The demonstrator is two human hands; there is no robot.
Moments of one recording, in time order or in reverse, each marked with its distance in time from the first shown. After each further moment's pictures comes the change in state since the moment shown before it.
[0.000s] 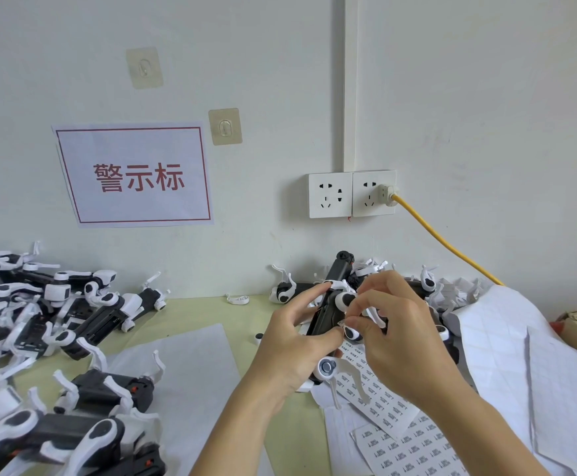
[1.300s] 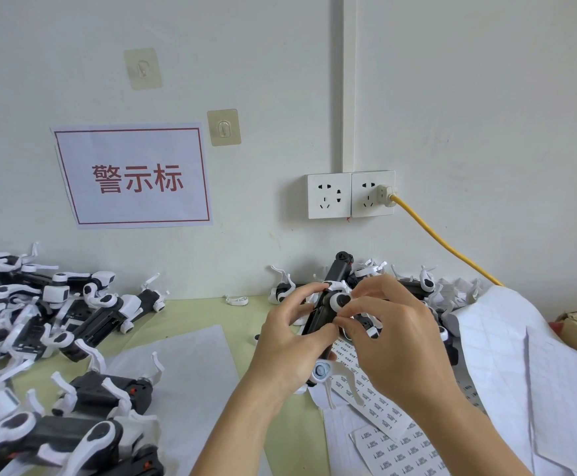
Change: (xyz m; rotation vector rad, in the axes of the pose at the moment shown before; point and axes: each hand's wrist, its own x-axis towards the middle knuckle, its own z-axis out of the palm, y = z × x) left_hand -0.003 0.010 0.003 -0.120 0.042 0.045; right_hand -0.004 -0.009 0.004 -0.145 0.122 -0.052
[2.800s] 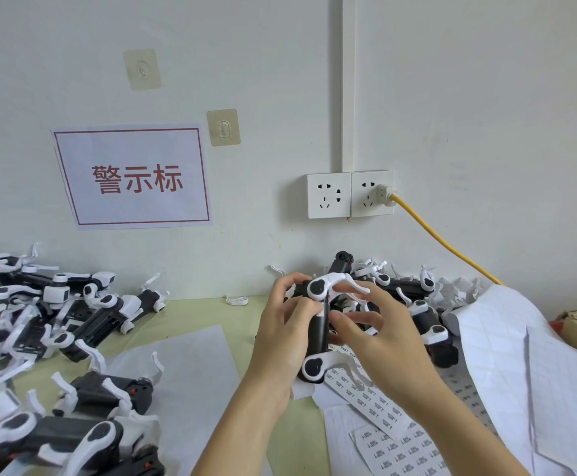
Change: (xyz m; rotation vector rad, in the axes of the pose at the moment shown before) left_hand 0.008 -0.008 -0.001 -0.115 0.073 0.023; right_hand 0.000 -0.009 0.007 0.658 -0.167 0.434
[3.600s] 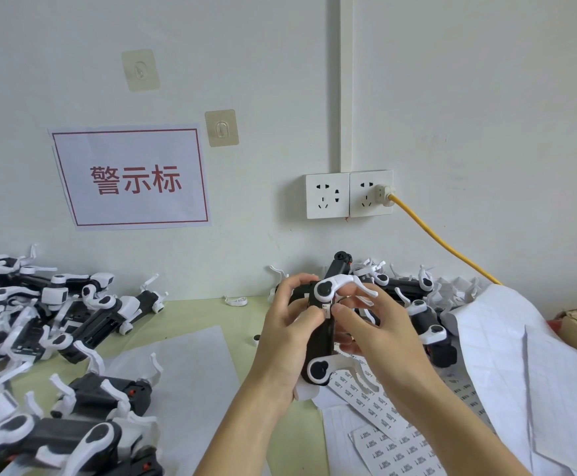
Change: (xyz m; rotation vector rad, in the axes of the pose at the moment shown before) left_hand -0.003 0.001 0.004 -0.156 -0.074 -0.015; right_hand 0.002 -0.002 0.001 0.218 -0.029 0.074
